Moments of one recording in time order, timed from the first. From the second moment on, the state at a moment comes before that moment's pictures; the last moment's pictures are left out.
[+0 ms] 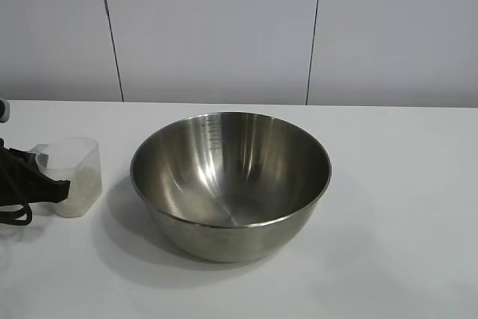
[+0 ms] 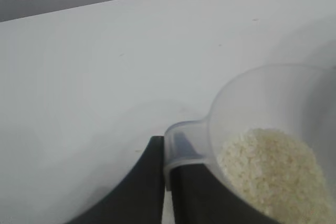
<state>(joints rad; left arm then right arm) -0.23 2.08 -0.45 -0.03 -1.15 0.20 -0.04 -0.02 -0.53 0.03 1.27 -0.05</state>
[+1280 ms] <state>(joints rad) -0.45 1.66 -0.86 0.14 -0.41 0.73 -0.04 -0.02 -0.53 0.03 1.27 -0.05</state>
